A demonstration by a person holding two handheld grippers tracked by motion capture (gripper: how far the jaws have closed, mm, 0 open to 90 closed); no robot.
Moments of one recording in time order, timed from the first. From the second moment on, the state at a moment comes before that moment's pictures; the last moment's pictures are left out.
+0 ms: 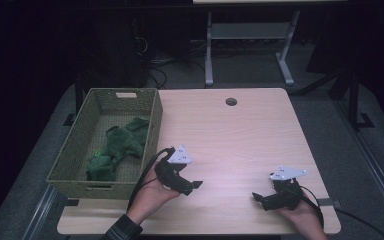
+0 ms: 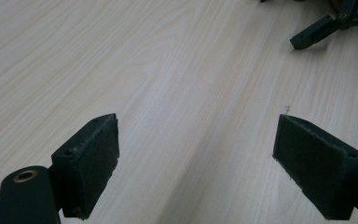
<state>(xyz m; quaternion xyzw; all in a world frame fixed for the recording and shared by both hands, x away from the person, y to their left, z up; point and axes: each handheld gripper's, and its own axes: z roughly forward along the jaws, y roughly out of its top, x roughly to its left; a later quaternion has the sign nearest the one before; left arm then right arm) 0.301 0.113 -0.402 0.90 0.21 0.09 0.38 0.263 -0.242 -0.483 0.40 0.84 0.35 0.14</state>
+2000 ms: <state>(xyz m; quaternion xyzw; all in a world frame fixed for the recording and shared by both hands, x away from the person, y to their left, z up) 0.347 0.196 -0.328 0.89 0.22 0.09 0.39 0.263 -0.241 -0.483 0.40 0.83 0.35 0.15</state>
